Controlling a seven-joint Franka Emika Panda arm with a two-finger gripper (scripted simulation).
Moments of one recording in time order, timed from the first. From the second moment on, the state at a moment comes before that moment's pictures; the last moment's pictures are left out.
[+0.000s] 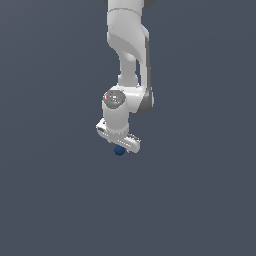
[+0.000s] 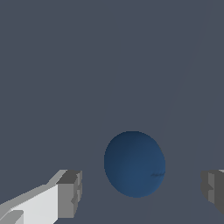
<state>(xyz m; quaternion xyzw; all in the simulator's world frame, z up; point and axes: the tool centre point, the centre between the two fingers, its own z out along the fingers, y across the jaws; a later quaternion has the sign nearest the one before) -0.016 -0.042 0.067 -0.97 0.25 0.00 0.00</state>
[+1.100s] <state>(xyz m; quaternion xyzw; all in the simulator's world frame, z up) -0.017 -0.042 0.032 -0.97 0.25 0.00 0.00</state>
